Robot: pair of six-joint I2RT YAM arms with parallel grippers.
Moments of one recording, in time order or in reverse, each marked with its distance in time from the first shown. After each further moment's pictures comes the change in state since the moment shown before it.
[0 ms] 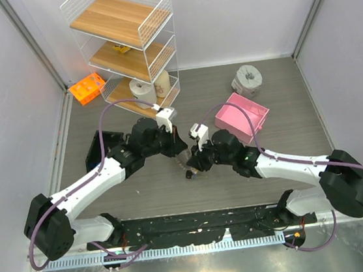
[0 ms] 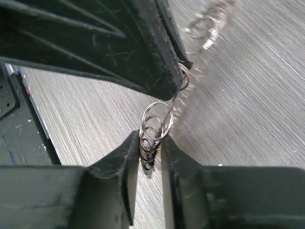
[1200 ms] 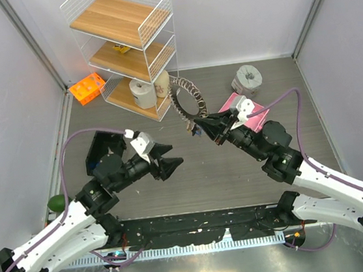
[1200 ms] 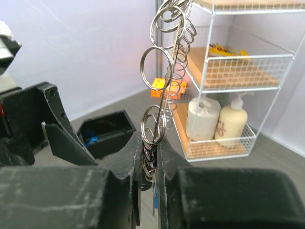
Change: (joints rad) left arm -0.128 -0.538 -0.216 0.104 -0.046 0.182; right arm 0.024 -0.418 0.117 0.164 0.241 -0.139
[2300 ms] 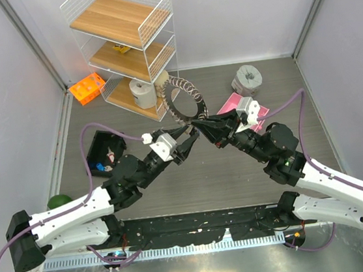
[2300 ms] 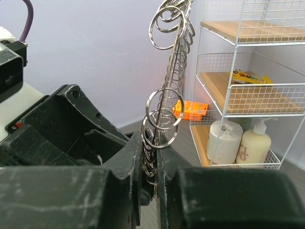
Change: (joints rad) left arm -0.253 0.256 0.021 0.587 -0.339 0.391; right arm 0.048 -0.024 0.023 0.080 -0.056 0.046
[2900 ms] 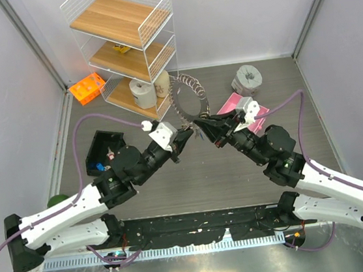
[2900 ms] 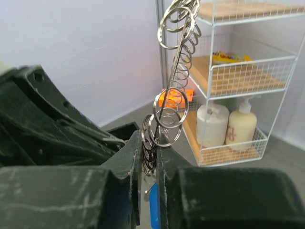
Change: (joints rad) left arm -0.003 -0.011 0.130 -0.252 -0.066 -0.087; right arm 0.015 -0.005 -0.009 -0.027 0.129 0.003
